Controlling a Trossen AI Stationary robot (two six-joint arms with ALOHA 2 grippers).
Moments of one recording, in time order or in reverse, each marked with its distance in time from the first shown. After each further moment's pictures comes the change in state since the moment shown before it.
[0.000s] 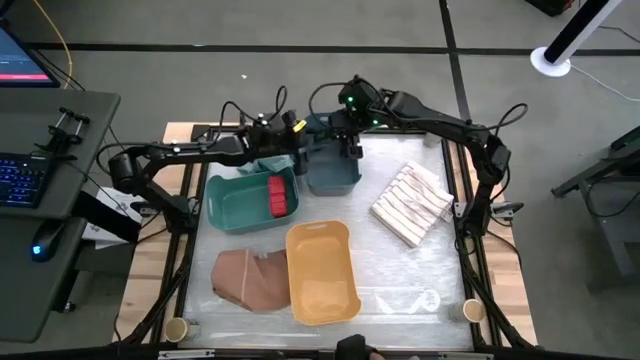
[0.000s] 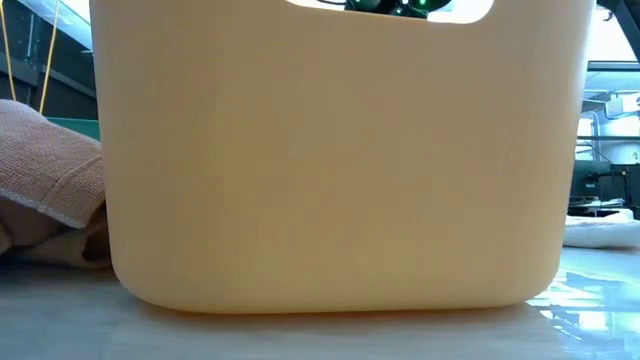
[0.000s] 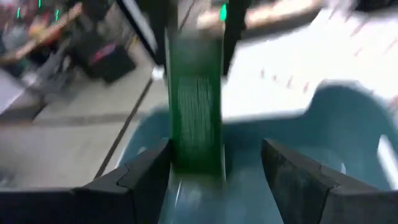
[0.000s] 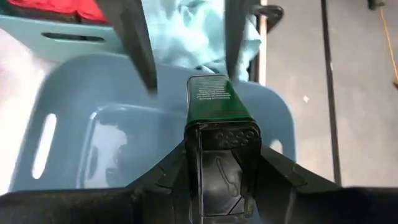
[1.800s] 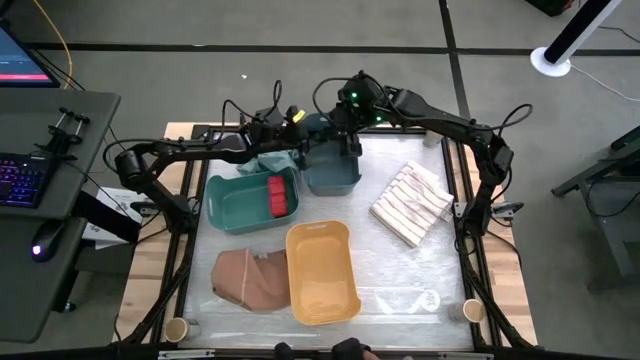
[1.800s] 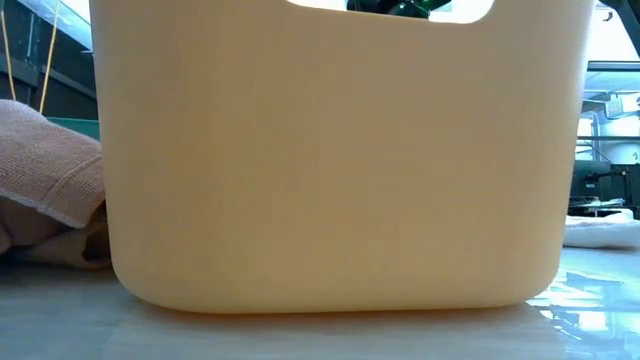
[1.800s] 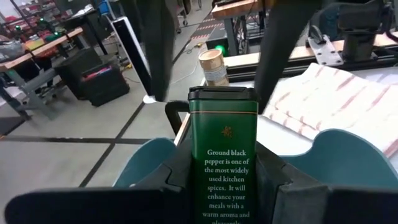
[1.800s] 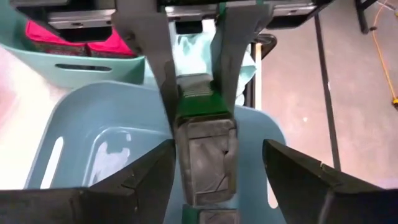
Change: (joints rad) left arm 0.048 0.063 -0.001 0.193 0.129 -0.104; right arm 0.000 -0.018 0.001 0.048 -0.076 0.007
